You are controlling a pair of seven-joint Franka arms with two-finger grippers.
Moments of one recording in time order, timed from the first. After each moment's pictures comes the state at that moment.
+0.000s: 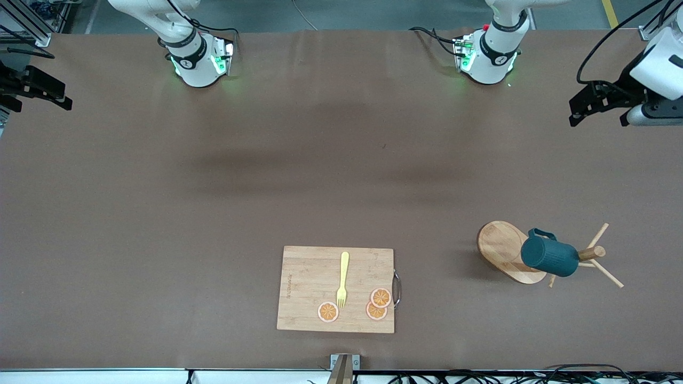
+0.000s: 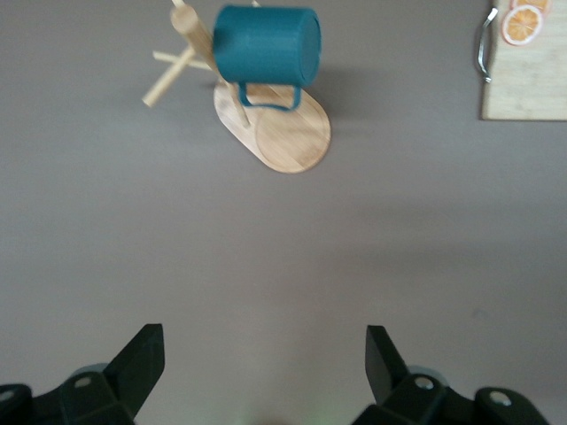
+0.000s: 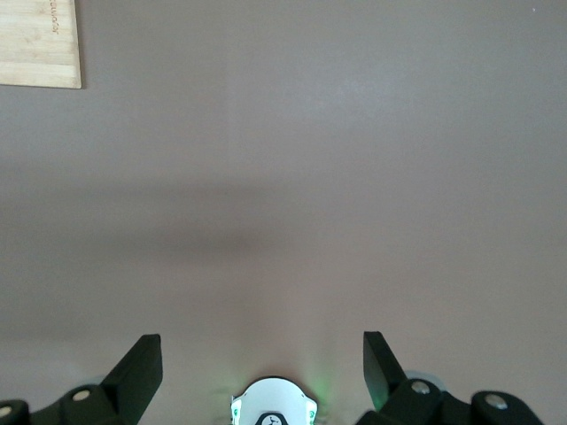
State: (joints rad) left arm 0.00 -0.14 -0.11 -1.68 -0.01 1.56 -0.08; right arm 0.02 -0.03 -0.06 -1.45 0.00 1.30 -0.06
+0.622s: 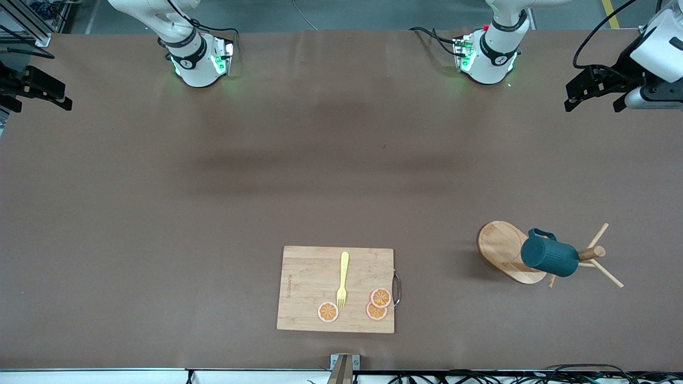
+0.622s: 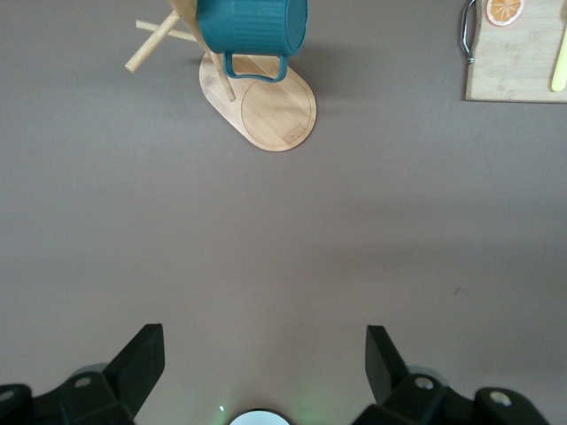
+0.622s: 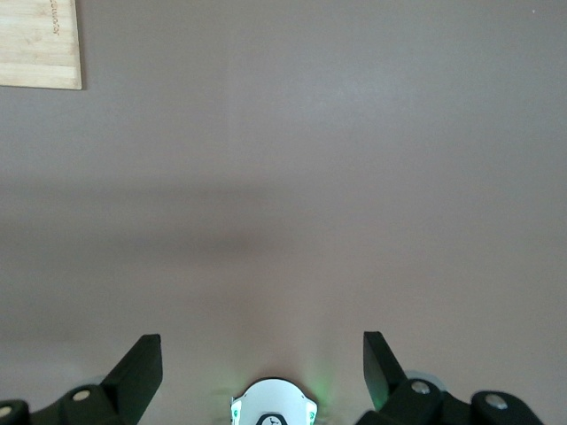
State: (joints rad) left arm -0.01 -0.18 -0.09 -1.70 -0.03 1.53 -0.08; right arm 0.02 -0.03 -0.06 -1.45 0.00 1.30 -0.06
